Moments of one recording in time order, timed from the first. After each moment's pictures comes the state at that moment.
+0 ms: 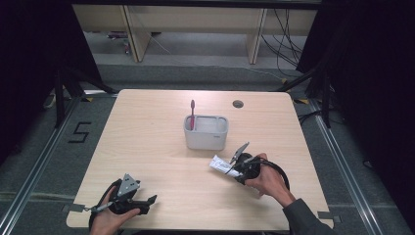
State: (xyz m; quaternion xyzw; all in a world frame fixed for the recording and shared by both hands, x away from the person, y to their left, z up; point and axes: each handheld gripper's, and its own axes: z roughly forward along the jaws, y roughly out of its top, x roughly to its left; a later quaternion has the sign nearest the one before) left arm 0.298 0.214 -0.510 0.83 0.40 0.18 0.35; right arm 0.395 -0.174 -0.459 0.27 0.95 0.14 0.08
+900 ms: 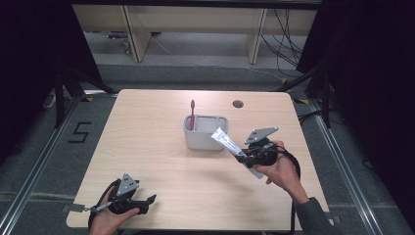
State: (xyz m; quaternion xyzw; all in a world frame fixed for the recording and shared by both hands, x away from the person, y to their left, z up) left arm 0.298 0.213 -0.511 0.81 0.41 0.19 0.37; right arm 0.398 -0.201 -0.402 0.28 0.89 0.34 0.13
